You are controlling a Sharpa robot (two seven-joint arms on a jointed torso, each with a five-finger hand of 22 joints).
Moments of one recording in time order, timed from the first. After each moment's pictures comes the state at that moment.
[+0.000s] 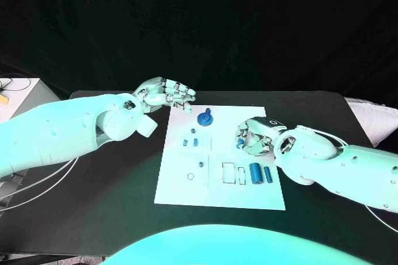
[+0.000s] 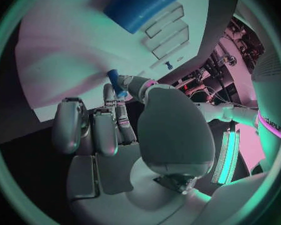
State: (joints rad) left arm 1.19 -0.87 -0.06 1.40 -0.27 -0.02 0.28; left_hand 1.36 -0.17 0.50 0.04 0.19 0.83 0.21 0.26 0.29 1.03 0.18 0.13 0.07 1.03 0.12 0.36 0.35 0.17 0.96 0.21 0.29 0.37; right arm 1.15 -0.76 -0.19 1.55 -1.50 -0.36 -0.22; right_hand 1.32 -0.21 0.67 0.05 0.26 0.93 0.12 0.56 0.29 0.87 0.07 0.79 0.25 1.46 -0.02 1.42 1.19 0.09 1.46 0.08 1.21 1.31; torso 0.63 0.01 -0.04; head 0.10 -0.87
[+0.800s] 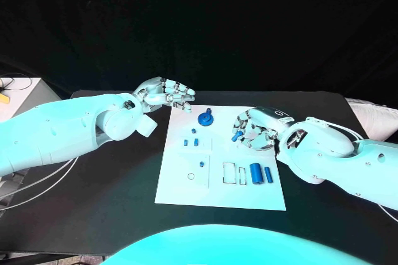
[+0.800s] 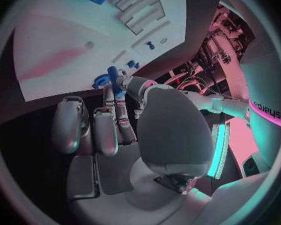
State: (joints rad) left arm 1.19 -0.88 -0.06 1.40 -0.27 -0.02 0.28; left_hand 1.36 -0.17 0.50 0.04 0.19 0.83 0.21 0.26 0.29 1.02 0.18 0.14 0.07 1.03 0.12 0.36 0.35 0.17 0.96 0.21 0.29 0.38; right arm 1.22 -0.83 -0.18 1.72 -1.50 -0.38 -0.23; right_hand 1.33 -0.20 0.67 0.05 0.26 0.93 0.12 0.55 0.29 0.87 0.07 0.78 0.24 1.46 -0.02 1.42 1.19 0.09 1.46 0.08 1.21 1.31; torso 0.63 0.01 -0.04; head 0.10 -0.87
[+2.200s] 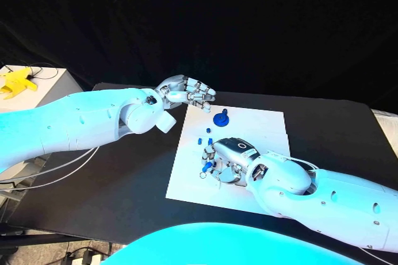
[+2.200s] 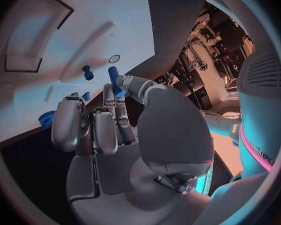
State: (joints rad) left arm 1.19 -0.87 -0.06 1.41 -0.27 -0.02 0.28; left_hand 1.37 -0.16 0.50 0.04 0.19 0.83 0.21 0.27 0.29 1.02 0.18 0.14 0.07 1.03 0.11 0.36 0.36 0.17 0.96 0.21 0.29 0.38; right arm 1.07 -0.58 -0.19 1.69 -1.63 -0.36 -0.24; right_hand 1.32 -0.20 0.67 0.03 0.26 0.92 0.12 0.54 0.32 0.88 0.07 0.77 0.24 1.45 -0.02 1.41 1.17 0.09 1.45 0.08 1.18 1.31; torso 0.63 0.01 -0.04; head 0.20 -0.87
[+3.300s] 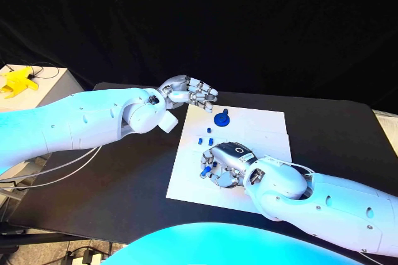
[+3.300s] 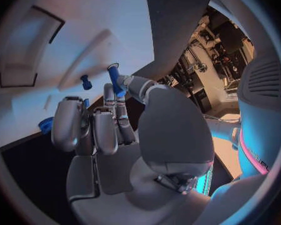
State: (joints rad) left arm 1.19 -0.86 -0.06 1.40 -0.27 -0.02 0.28; left_hand 1.37 -0.16 0.50 0.04 0.19 0.83 0.21 0.27 0.29 1.02 0.18 0.15 0.07 1.03 0.11 0.36 0.36 0.17 0.96 0.21 0.29 0.38; right arm 1.05 -0.56 -0.19 1.67 -1.66 -0.35 -0.24; right_hand 1.31 -0.21 0.67 0.03 0.26 0.93 0.12 0.54 0.33 0.89 0.06 0.77 0.24 1.45 -0.02 1.41 1.17 0.09 1.45 0.08 1.18 1.31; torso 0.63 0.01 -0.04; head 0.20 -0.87
